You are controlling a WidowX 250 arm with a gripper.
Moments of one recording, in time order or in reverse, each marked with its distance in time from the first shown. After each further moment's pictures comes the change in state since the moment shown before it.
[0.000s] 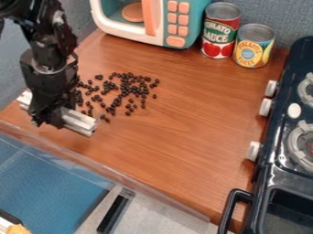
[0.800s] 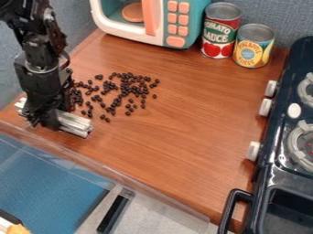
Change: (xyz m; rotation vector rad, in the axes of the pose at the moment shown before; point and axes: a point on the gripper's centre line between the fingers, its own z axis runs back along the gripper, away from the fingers) arm 0.007 0.001 -0.013 0.063 0.082 0.007
